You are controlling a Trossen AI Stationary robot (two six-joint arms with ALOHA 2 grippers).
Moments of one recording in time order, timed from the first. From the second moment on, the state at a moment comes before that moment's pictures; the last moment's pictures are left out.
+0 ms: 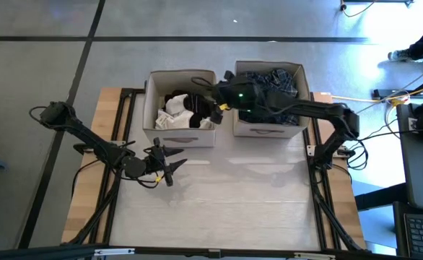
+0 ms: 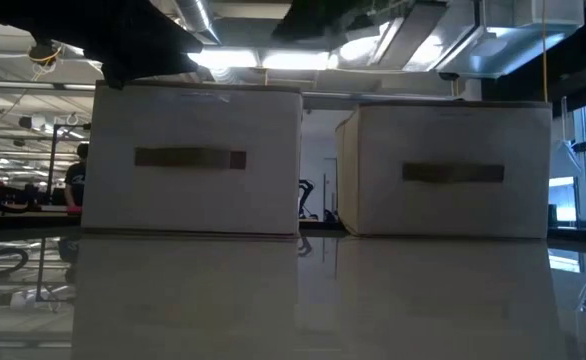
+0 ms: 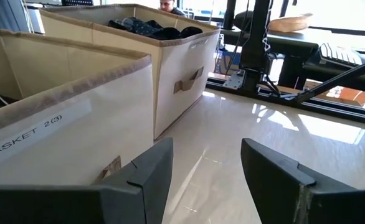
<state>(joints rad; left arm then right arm) -0.51 1.14 0.42 0.50 -0.93 -0.26 -0.22 1.69 1.60 -0.25 0.19 -0.27</state>
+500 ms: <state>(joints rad) -0.51 1.14 0.42 0.51 -0.78 -0.22 0.10 1.34 1.61 -0.88 0.11 -0.12</state>
